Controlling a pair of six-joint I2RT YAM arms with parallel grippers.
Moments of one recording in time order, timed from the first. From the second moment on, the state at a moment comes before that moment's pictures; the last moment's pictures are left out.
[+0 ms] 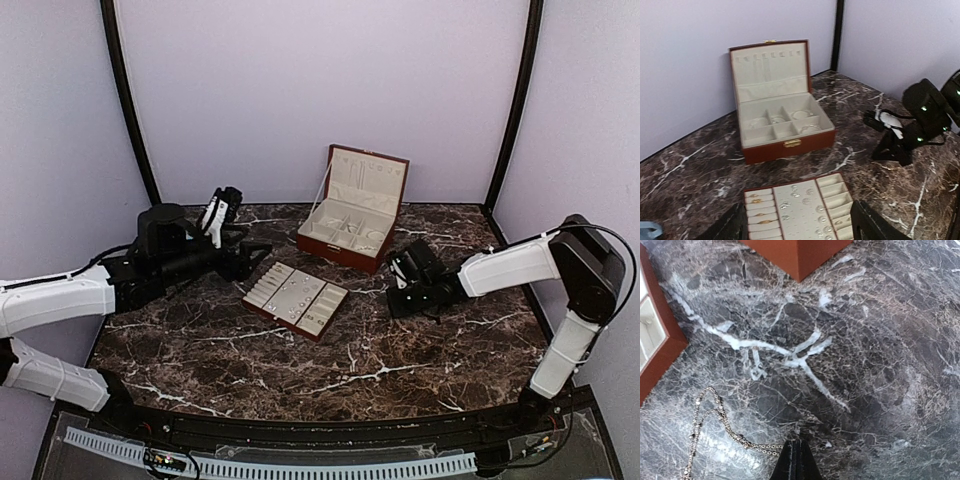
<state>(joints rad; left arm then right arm) -0.66 1.14 0.75 0.14 0.06 -0.01 0.72 1.72 0.88 -0.16 0.17 0.34</state>
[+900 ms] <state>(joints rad) -1.00 1.75 0.89 0.60 0.04 -0.04 0.69 1.59 0.74 -0.09 0.03 0.35</state>
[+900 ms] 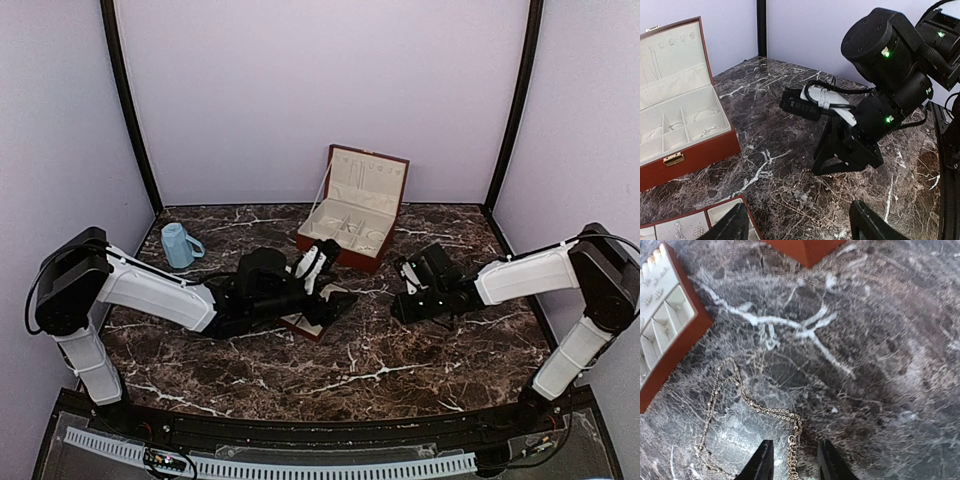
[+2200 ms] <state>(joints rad) -1.00 1.75 0.85 0.64 -0.06 -0.10 0.79 1.76 0.86 -0.11 0.36 0.45</state>
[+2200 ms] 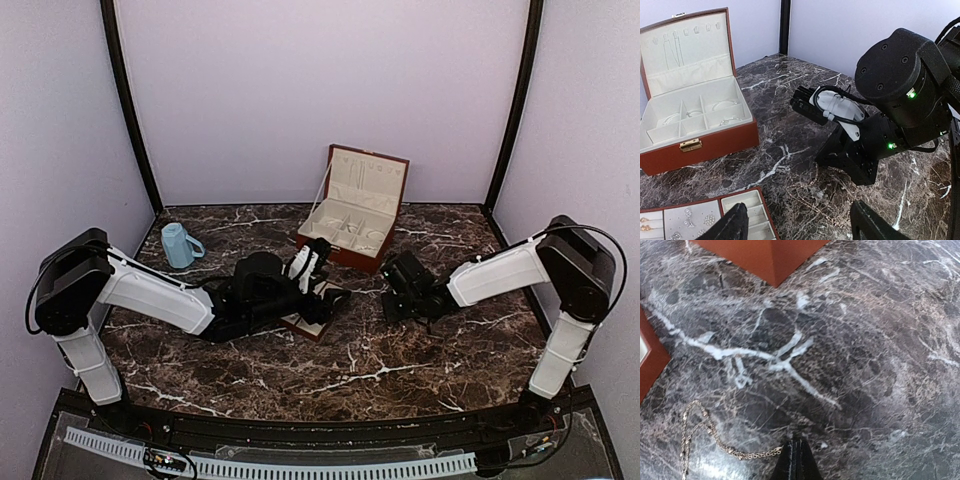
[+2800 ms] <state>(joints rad) -1.00 1.84 0.88 0.68 -0.04 -0.06 0.77 1.66 0.61 0.33 0.34 0.46</state>
